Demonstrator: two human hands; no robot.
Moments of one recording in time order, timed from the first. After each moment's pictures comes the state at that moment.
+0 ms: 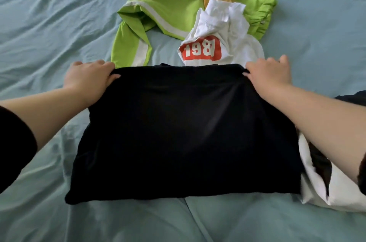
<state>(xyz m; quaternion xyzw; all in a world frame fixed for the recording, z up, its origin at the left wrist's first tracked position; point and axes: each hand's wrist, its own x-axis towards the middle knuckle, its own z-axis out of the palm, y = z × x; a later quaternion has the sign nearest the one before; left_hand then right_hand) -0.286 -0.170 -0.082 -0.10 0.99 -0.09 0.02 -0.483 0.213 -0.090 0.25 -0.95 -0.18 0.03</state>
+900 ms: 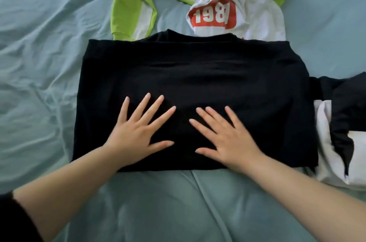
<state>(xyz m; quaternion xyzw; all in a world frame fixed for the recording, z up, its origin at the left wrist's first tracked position) -0.159 -0.041 -0.162 0.03 0.99 0.00 0.10 -0.275 0.227 -0.173 0.51 -0.86 -0.03 -0.06</state>
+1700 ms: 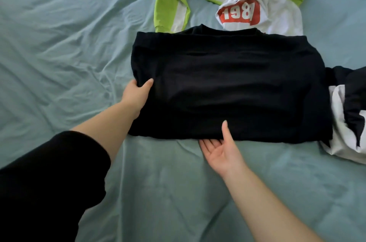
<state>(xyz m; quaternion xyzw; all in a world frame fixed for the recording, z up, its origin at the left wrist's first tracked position) -0.150 -0.116 -0.143 -0.48 0.68 0.55 -0.01 -0.145 0.141 -0.137 -0.44 -0.34 0.76 -0.35</state>
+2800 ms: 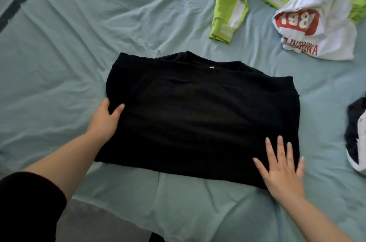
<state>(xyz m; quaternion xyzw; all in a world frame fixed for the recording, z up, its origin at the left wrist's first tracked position) 0.086 -0.204 -0.150 -0.53 0.72 0.44 0.00 -0.103 0.244 -0.150 0.21 -0.94 -0.11 -0.23</state>
